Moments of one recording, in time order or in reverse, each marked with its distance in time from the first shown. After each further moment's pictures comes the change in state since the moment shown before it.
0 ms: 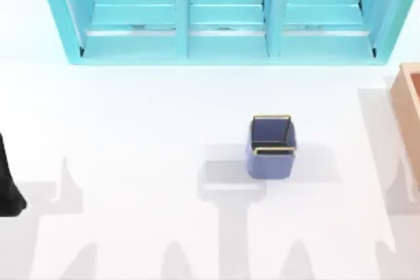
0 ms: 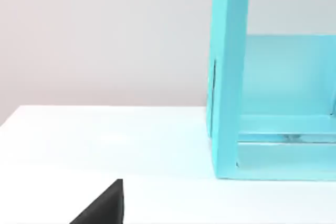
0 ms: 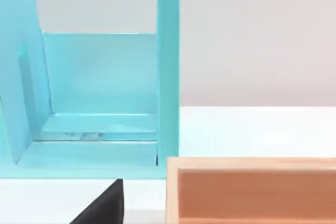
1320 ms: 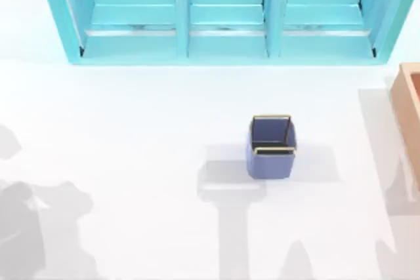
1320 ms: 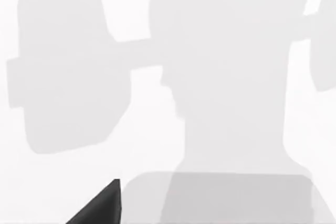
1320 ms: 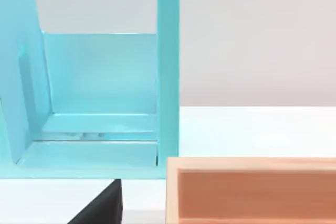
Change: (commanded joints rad) left arm 0.473 1.460 0.835 -0.641 0.296 -0.321; right arm 0.000 0.000 0.000 0.000 0.000 0.000
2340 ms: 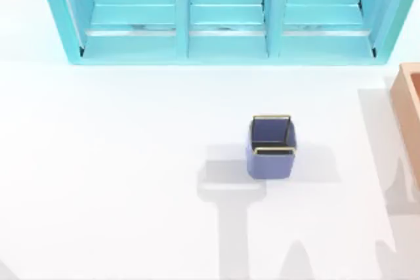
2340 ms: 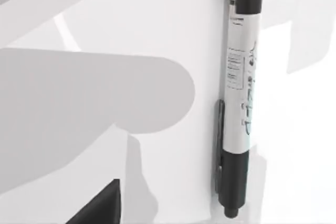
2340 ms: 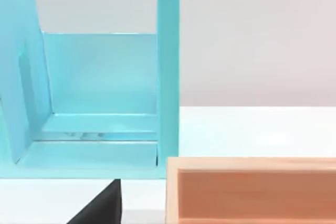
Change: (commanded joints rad) left arm 0.268 0.678 0.737 -0.139 0.246 -0.111; right arm 0.000 0.000 0.000 0.000 0.000 0.000
